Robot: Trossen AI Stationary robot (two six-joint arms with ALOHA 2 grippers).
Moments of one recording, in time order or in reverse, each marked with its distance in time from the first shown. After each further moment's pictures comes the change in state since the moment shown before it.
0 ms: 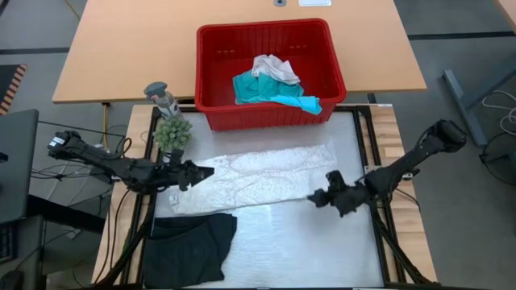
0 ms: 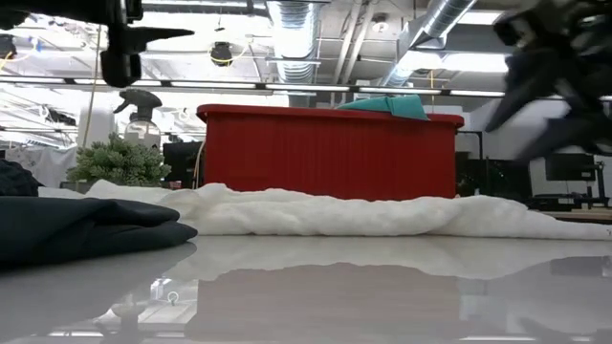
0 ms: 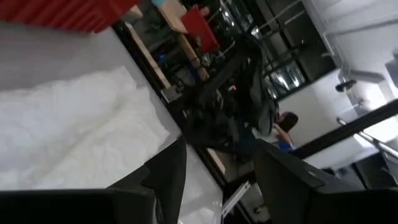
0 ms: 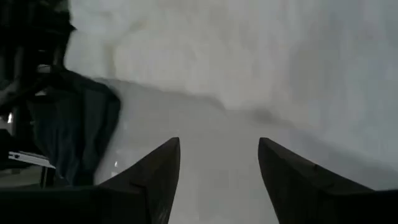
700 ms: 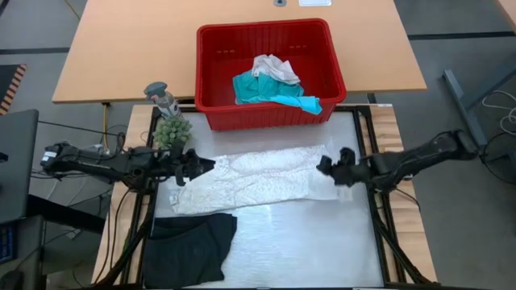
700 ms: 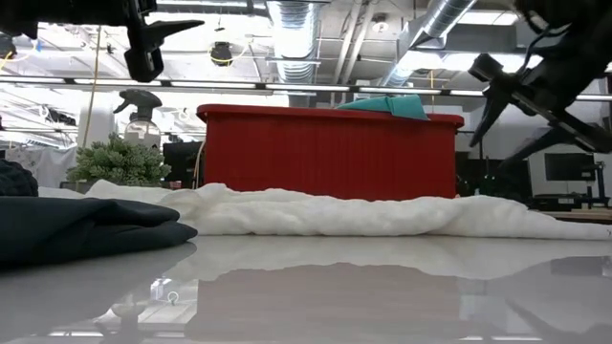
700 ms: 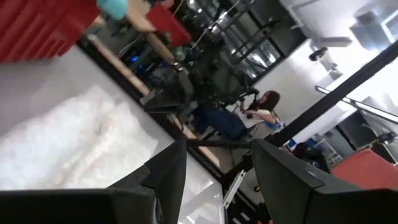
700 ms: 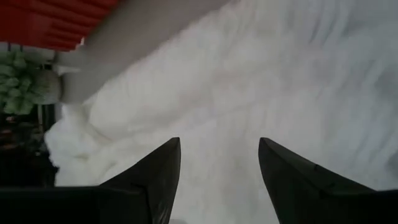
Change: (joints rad) left arm 0.261 -0.069 0.001 0.013 0.380 0.179; right arm -0.410 -0.251 -0.002 -0.305 -0.020 0.047
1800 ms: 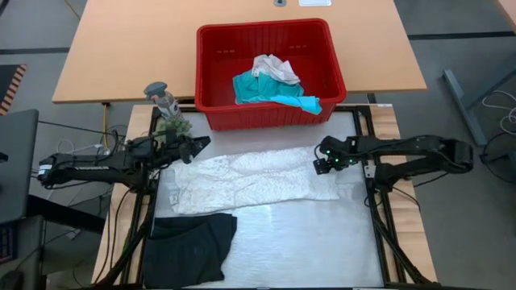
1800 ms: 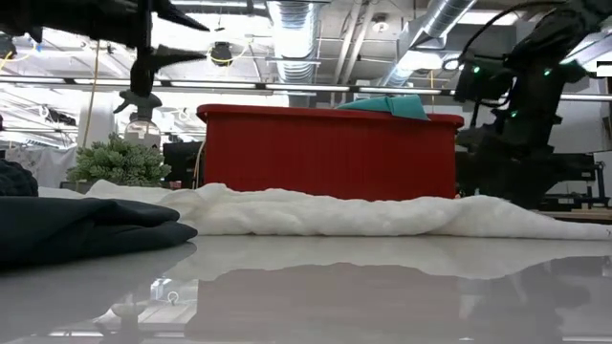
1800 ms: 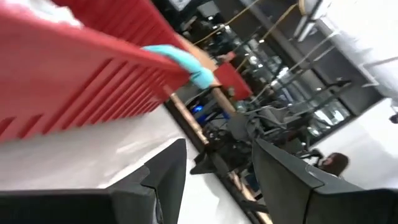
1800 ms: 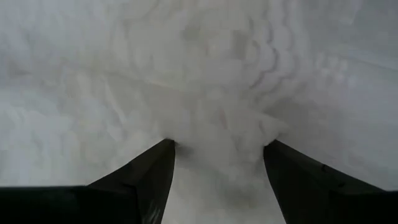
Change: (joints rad) left arm 0.195 -0.014 0.022 -0.104 -0.171 -0.026; right arm -0.494 0.305 0.000 0.013 -0.465 -0.904
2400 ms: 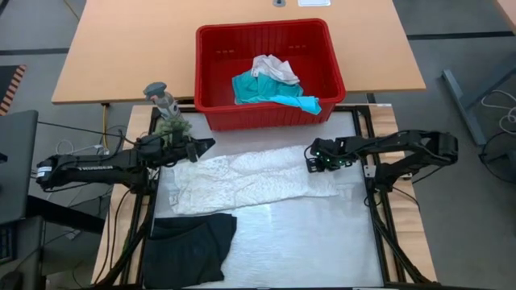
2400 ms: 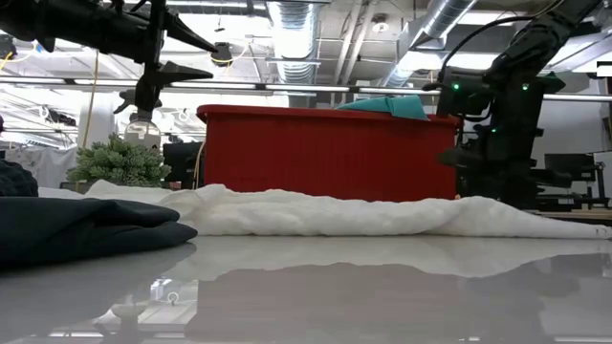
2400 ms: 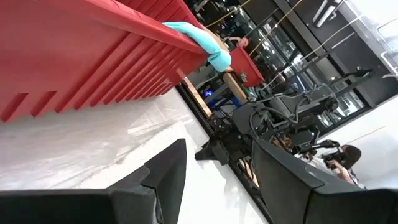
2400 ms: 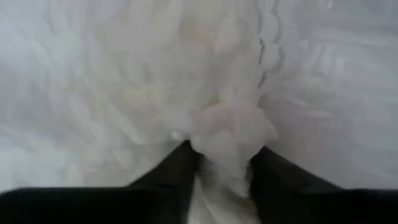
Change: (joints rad) left arm 0.061 0.070 0.000 -0.011 0.085 -0.039; right arm 0.012 0.247 0.017 0.058 0.059 0.142
